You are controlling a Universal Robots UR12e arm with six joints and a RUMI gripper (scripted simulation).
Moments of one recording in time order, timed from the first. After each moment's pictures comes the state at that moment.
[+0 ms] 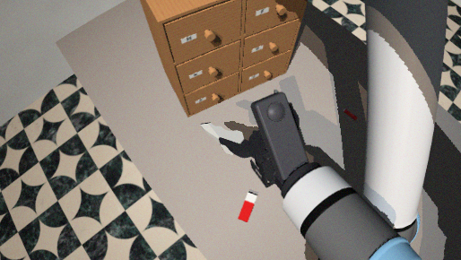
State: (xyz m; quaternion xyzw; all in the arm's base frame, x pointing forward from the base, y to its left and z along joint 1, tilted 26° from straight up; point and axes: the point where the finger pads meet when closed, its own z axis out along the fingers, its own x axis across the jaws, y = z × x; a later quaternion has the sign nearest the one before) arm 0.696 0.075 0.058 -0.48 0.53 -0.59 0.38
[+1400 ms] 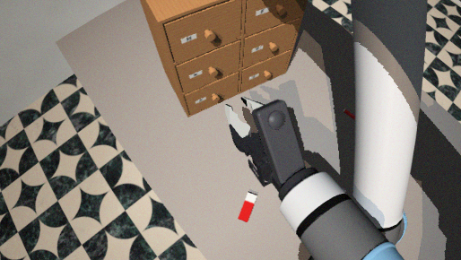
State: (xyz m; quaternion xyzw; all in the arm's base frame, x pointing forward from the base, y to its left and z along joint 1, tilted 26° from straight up) arm 0.703 0.073 0.054 -0.46 0.50 -0.61 0.40
